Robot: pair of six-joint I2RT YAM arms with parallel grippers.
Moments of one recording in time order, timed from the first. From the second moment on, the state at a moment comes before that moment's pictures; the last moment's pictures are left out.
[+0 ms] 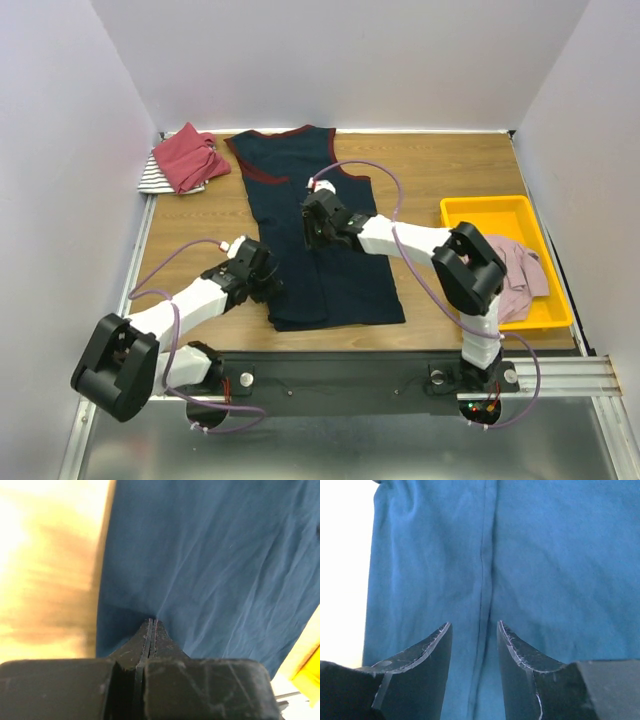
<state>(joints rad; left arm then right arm) -0.51 1.16 0.50 -0.29 -0.06 -1.05 0.84 1.93 1.38 -0.24 0.19 0.52</state>
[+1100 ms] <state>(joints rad) -0.44 1.45 0.78 -0.70 -0.19 -1.01 0.68 2.41 1.93 -0.23 0.27 0.42</state>
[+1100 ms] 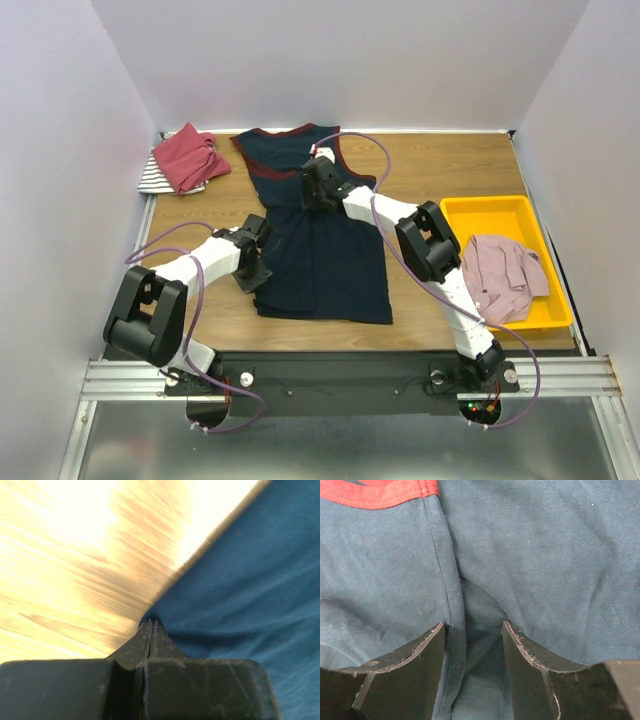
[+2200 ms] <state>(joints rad) -0.78 1.24 0.59 -0.72 0.02 -1.25 0.67 2.42 2.01 -0.28 0.08 0.36</state>
